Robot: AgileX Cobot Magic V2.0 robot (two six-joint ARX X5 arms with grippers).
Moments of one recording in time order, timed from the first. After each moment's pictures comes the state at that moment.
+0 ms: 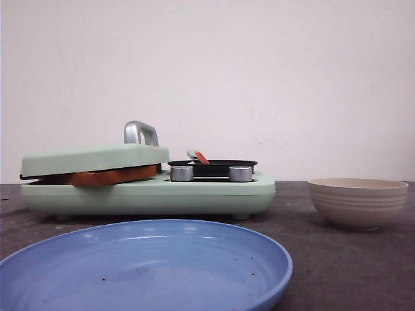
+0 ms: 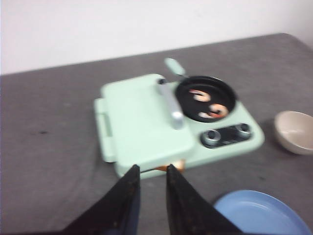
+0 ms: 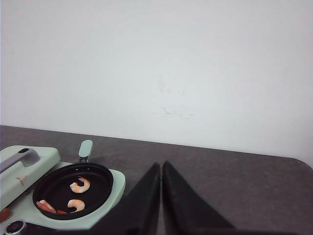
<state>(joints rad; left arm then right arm) -0.47 0.72 1.42 -1.12 -0.16 -0.08 0.10 0.51 0.75 -0.23 -0.13 0.04</state>
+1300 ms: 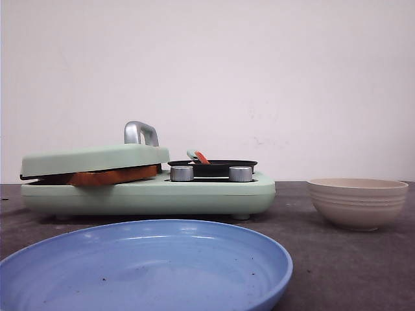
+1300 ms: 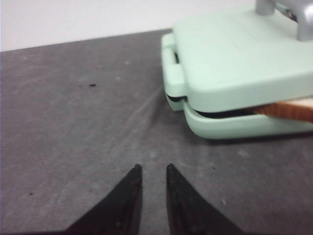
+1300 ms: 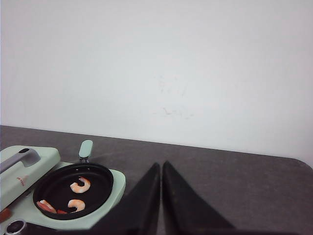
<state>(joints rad) -0.08 0.14 0.12 -0.20 -0.07 0.09 0.10 0.51 0.75 -0.23 -0.13 0.04</state>
